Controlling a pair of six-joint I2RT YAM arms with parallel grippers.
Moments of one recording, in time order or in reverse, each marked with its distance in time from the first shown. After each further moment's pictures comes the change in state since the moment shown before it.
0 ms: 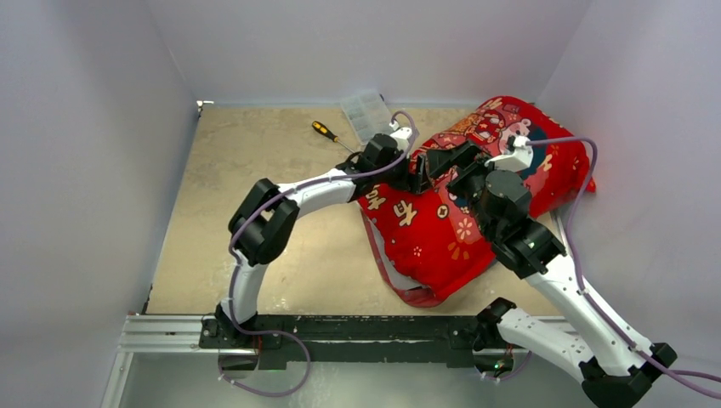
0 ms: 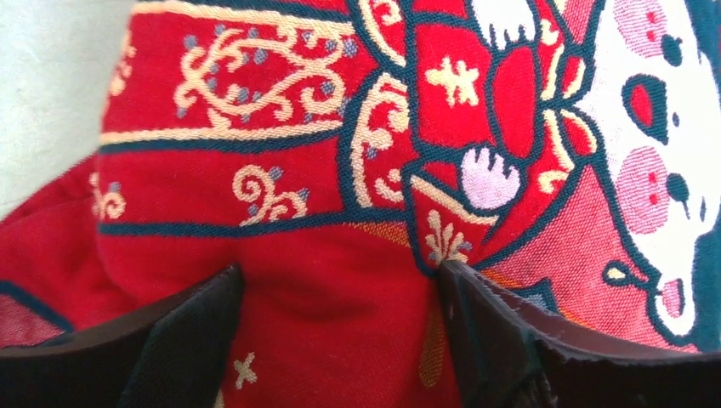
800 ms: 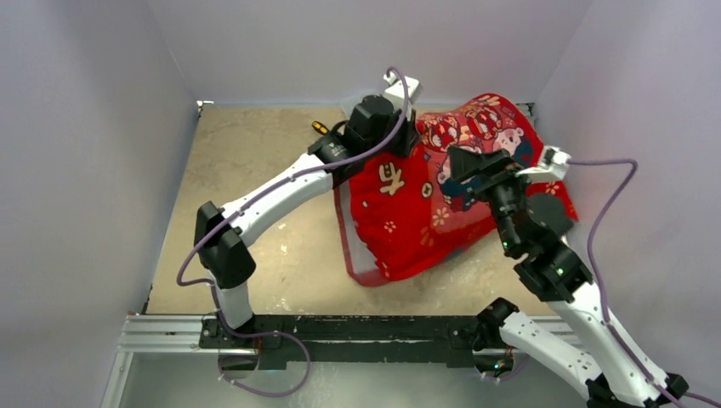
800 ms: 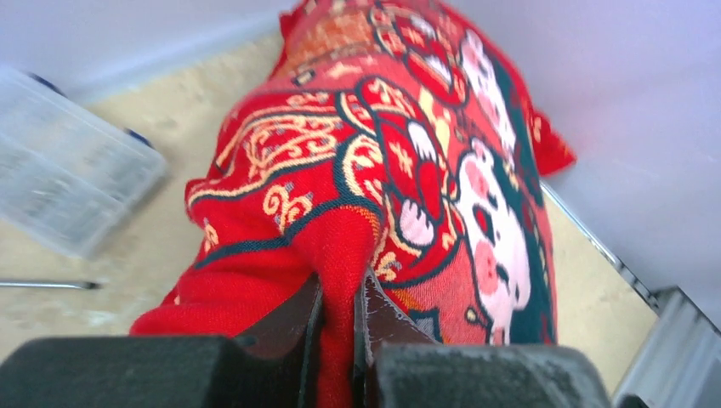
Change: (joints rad) left arm -0.066 -0.239 0.216 -0.267 -0.249 0.148; right arm 0.000 -0.141 -0.019 0.053 0.000 -0.053
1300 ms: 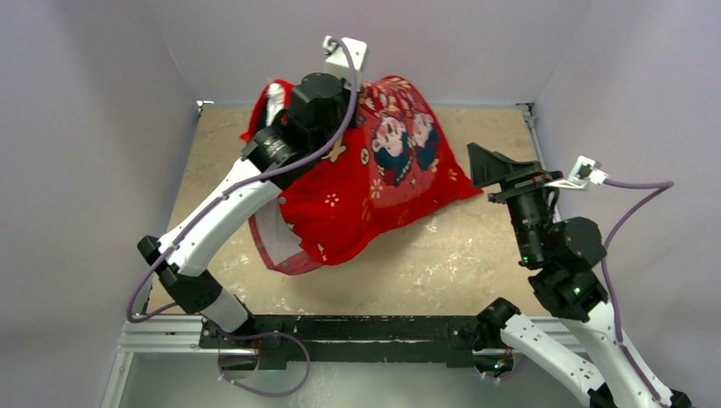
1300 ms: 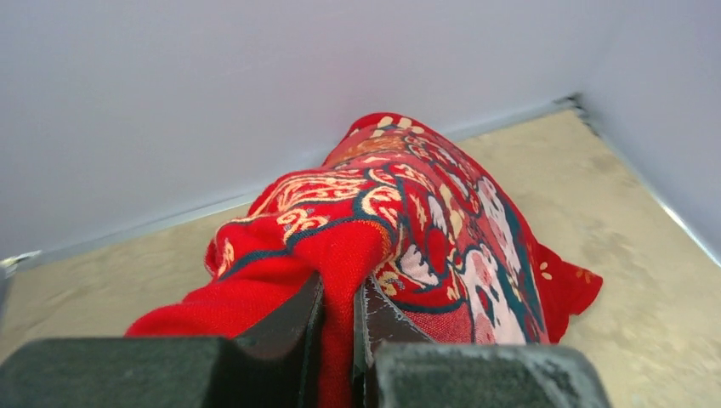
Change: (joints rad) left arm 0.007 -0.237 0.166 -0.248 -0.450 0.259; right arm 0.000 -0.148 -0.007 0.163 -0.047 -0.089
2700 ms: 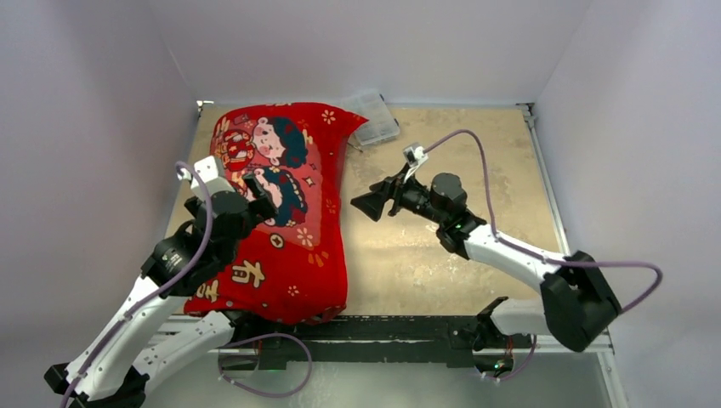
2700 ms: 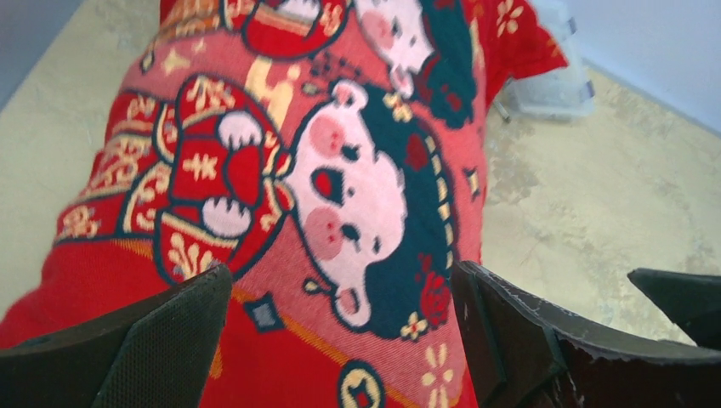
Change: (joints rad) left arm 0.151 -0.850 -0.849 -0.410 -0.249 -0.687; right arm 0.001 0.711 -0.280 0.610 -0.829 -0.103
